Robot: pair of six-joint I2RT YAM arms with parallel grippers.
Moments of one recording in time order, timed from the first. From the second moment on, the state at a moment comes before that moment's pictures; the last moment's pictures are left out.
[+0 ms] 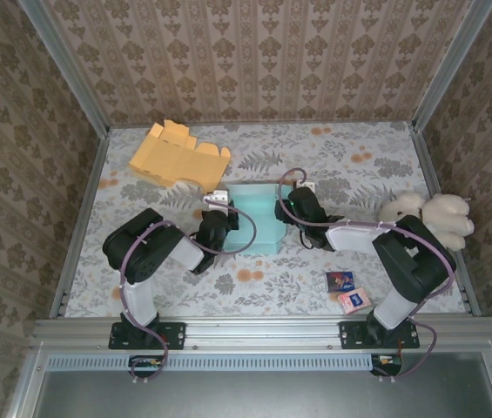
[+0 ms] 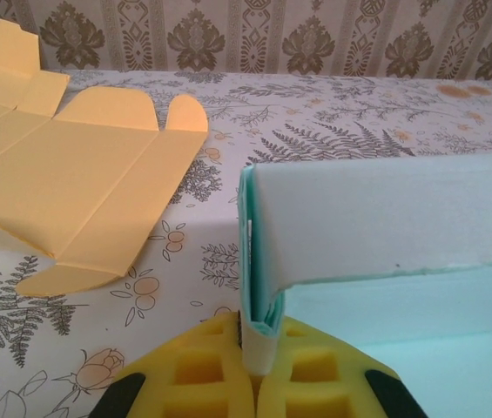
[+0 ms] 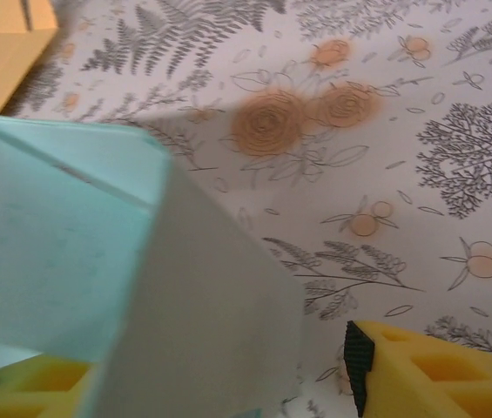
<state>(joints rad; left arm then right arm) -0.76 1.87 0.53 1.07 -0.48 -0.25 0.56 1.65 0.74 0.24 0.27 0.53</state>
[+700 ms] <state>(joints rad) -0.77 1.87 0.55 1.03 -0.49 -0.25 0.72 1.60 0.72 0.26 0.26 0.61</state>
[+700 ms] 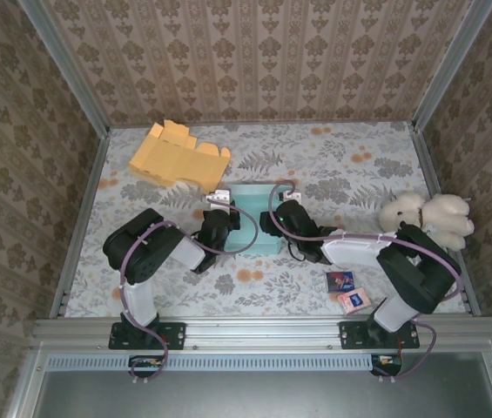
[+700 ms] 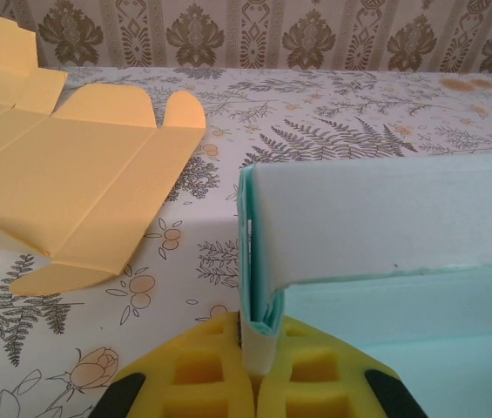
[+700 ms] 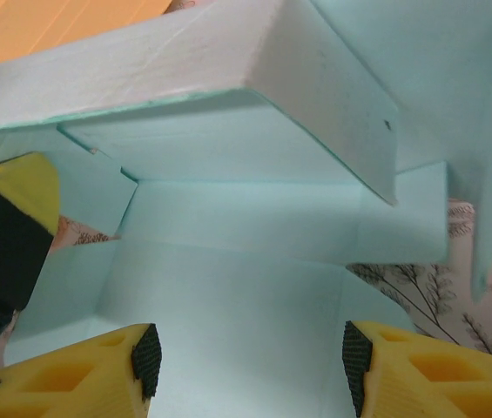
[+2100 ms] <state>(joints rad) -0.77 1.86 0.57 1.00 -0.50 -0.25 0.53 1.76 0.73 0.47 0.20 0.45</state>
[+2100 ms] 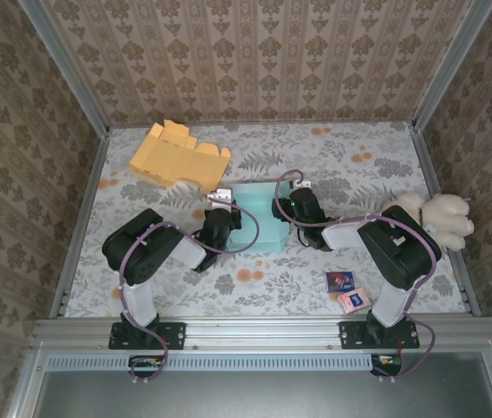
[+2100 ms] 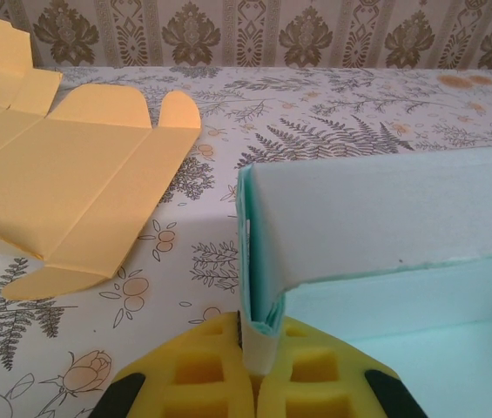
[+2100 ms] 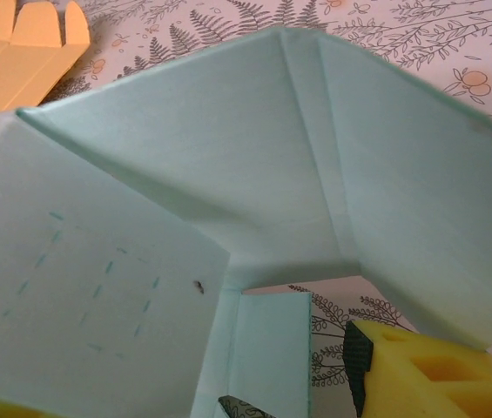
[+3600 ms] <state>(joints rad) -0.78 1.87 0.58 0.98 -0.50 -0.25 0.62 1.84 0.70 0.57 0.13 0.42</state>
